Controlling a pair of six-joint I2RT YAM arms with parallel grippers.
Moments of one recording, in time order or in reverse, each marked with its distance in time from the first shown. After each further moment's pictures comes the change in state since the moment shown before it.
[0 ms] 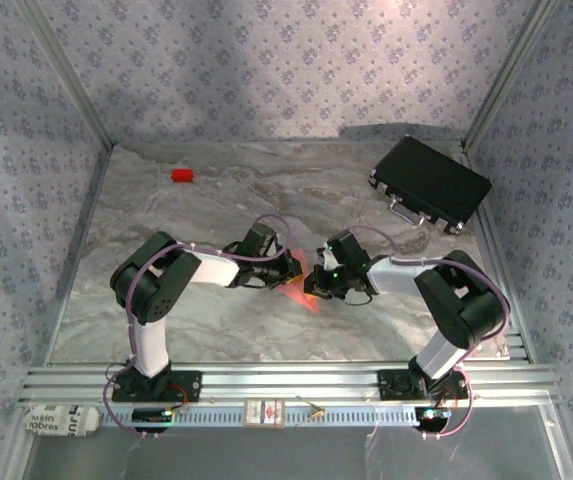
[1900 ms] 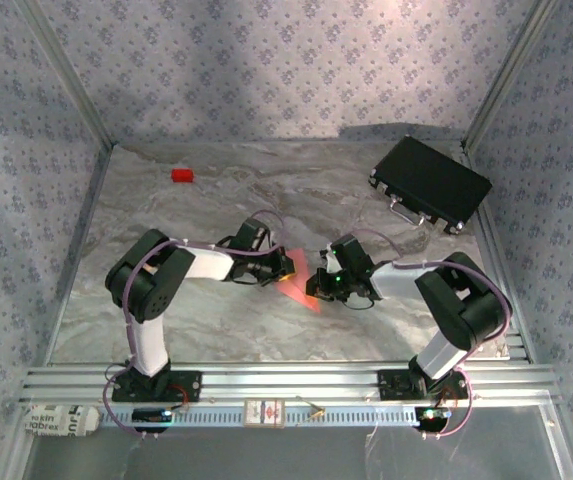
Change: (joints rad) left arm 0.070 -0.011 0.019 -0.100 0.061 0.113; right arm -0.011 -0.023 -0.067 0.076 0.019 -0.005
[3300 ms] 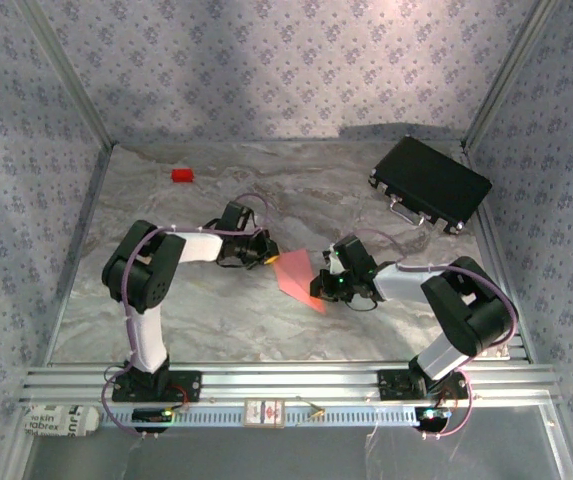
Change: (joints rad) left arm 0.153 0.044 0.132 -0.182 0.005 0.100; right arm -0.008 -0.039 -0.013 -0.051 0.033 -0.051
